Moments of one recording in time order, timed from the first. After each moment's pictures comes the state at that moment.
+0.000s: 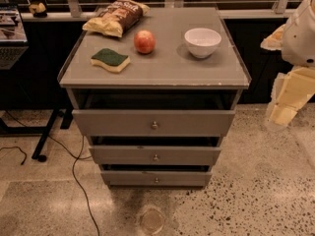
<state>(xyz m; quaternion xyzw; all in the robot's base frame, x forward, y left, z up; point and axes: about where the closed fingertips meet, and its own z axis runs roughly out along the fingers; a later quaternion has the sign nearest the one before) 0.438 -0.216 0.978 -0.60 0.78 -0.04 0.16</state>
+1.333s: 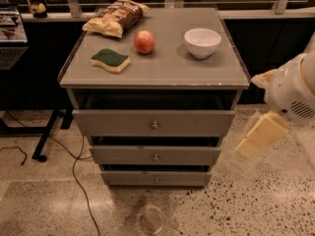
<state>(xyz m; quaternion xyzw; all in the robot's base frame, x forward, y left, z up) 0.420 -0.187 0.917 -0.51 0.82 0.04 0.25</state>
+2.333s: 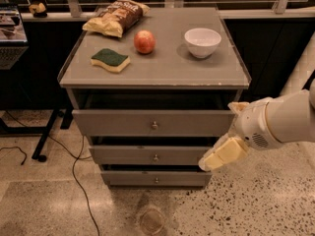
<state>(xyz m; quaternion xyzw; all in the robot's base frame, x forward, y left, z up) 0.443 -0.157 0.829 -0.45 0.83 0.12 0.32</state>
